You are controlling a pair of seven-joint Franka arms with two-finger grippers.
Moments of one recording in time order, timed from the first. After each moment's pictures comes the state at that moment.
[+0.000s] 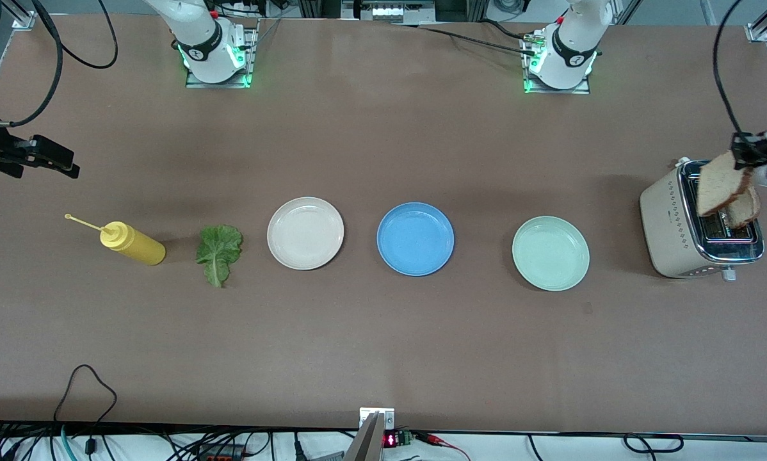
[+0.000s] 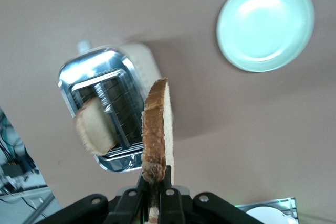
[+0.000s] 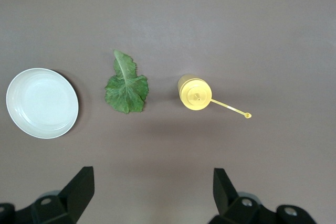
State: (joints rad) left arm 0.38 0.04 -0.33 -1.65 0.19 1.54 0.36; right arm -0.02 0.10 0.00 -1.51 -0.01 1.57 -0.03
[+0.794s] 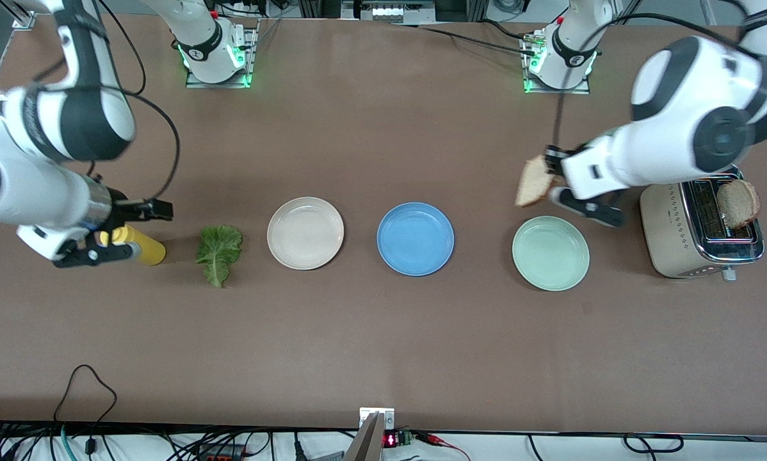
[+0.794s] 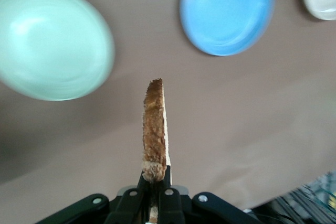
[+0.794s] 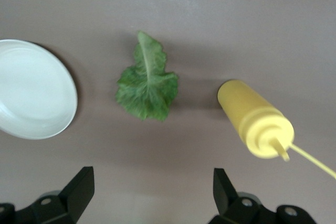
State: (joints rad) left arm 0.13 0.24 -0.47 -1.63 -0.20 1.54 0.01; right arm 0.12 0.40 0.00 -1.51 -0.03 1.69 -0.04
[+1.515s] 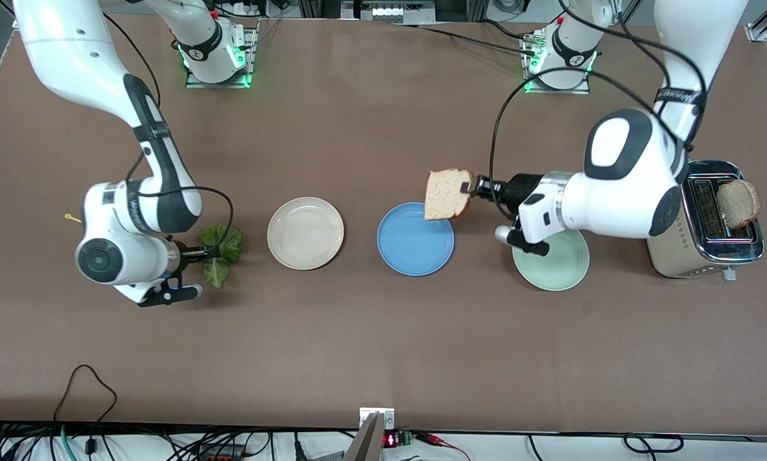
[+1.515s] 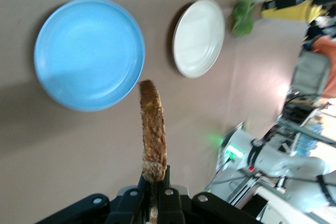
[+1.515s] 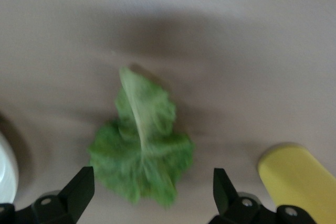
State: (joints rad) left arm 0.10 0.48 -0.47 -1.59 -0.66 1.80 0.04; right arm 0.14 0.71 0.00 -1.51 -0.02 1.98 -0.03
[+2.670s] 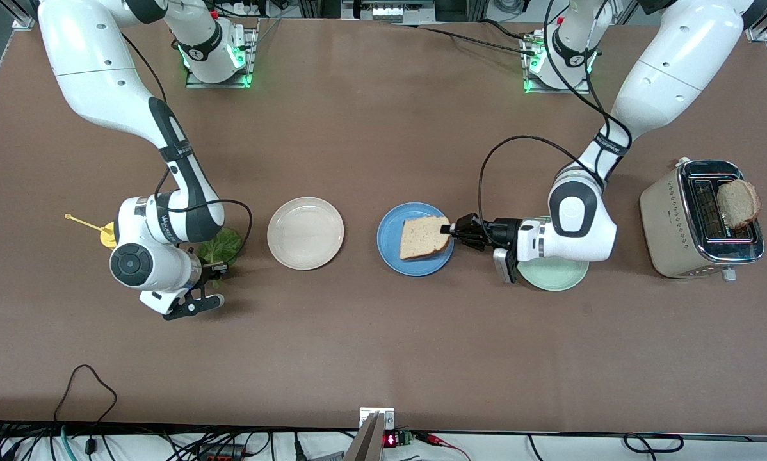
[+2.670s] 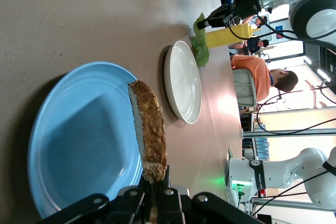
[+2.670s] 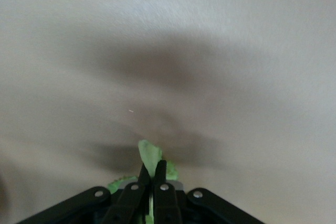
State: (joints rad) left arm 0.14 0.75 -0.46 -1.80 -1.11 2.13 0.96; right arm 0.17 0.77 0.00 -1.49 -0.05 2.12 -0.18
